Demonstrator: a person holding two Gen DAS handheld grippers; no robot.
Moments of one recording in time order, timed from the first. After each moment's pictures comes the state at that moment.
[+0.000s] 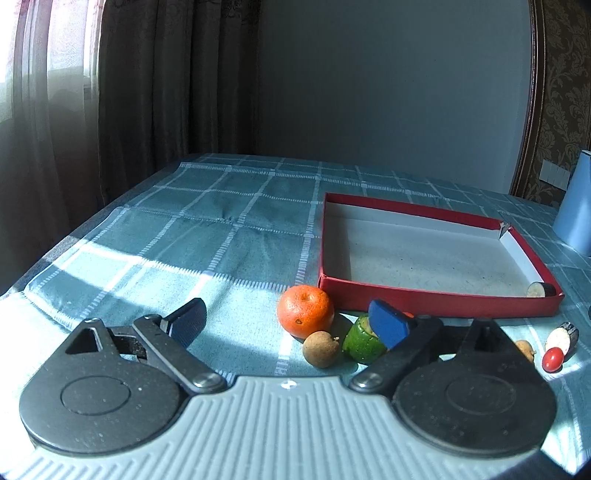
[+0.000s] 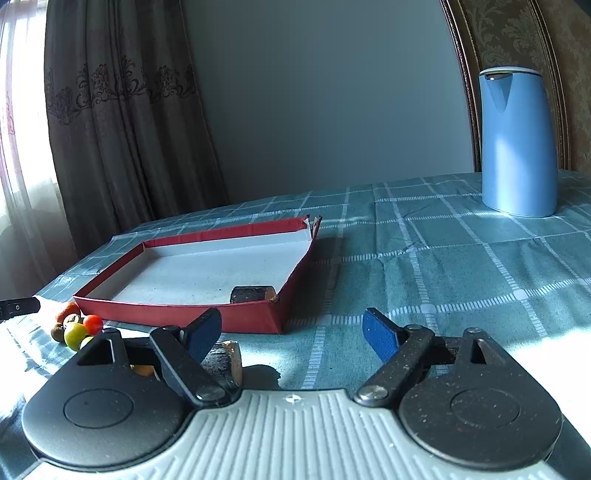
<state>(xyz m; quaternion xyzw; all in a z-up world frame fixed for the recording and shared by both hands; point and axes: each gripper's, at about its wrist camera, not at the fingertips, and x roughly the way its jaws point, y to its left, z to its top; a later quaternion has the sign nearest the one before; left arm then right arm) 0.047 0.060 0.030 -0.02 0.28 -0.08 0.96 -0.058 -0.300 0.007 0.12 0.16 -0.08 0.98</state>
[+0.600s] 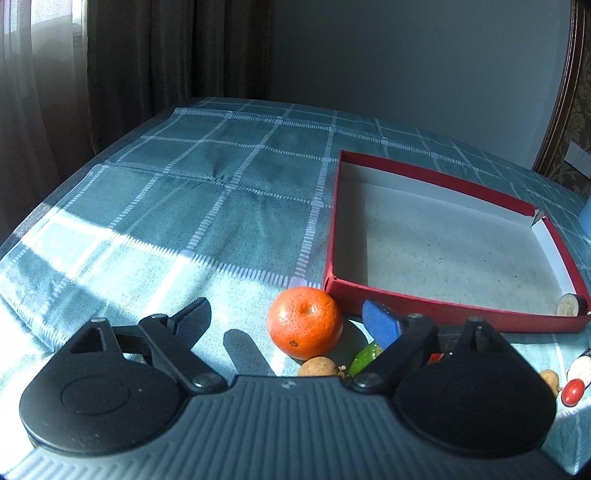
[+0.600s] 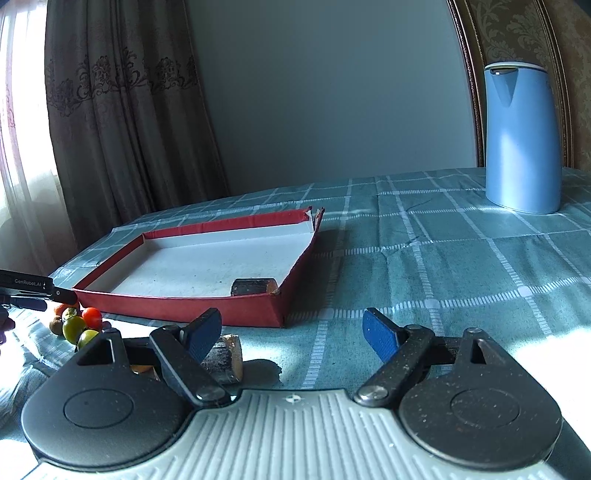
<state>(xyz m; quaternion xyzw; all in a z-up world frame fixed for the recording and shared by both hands) 0.108 0.041 0.013 -0.02 0.37 -0.06 0.93 -0.054 -0.300 0.004 0.12 0.17 -0.07 0.98</state>
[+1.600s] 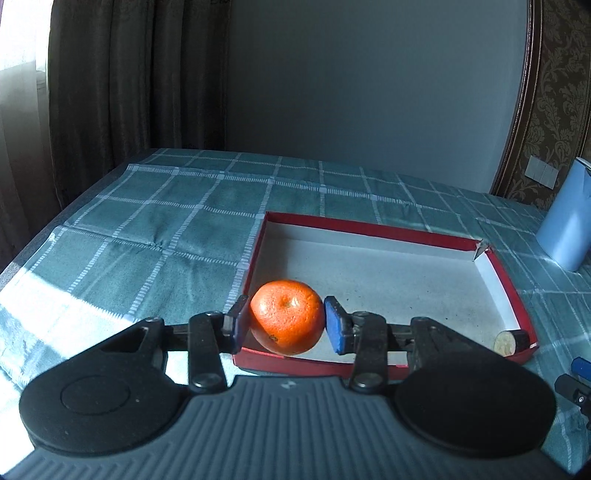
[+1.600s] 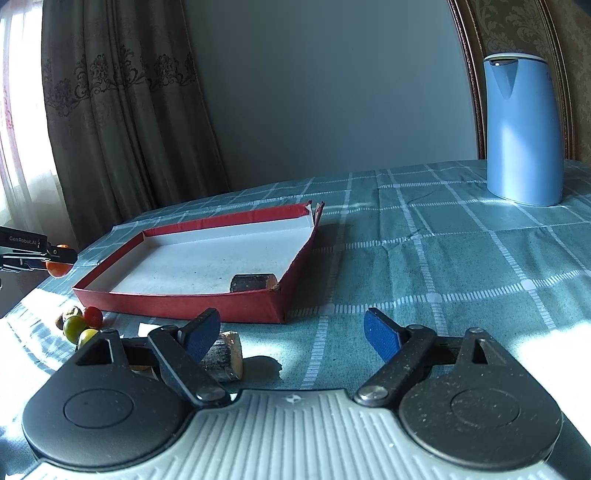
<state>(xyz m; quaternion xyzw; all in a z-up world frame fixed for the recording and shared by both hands) 0.103 -0.008 0.057 -0.01 0.31 -0.12 0.94 -0.052 -0.302 0.002 0.13 0.18 -0.07 0.97</state>
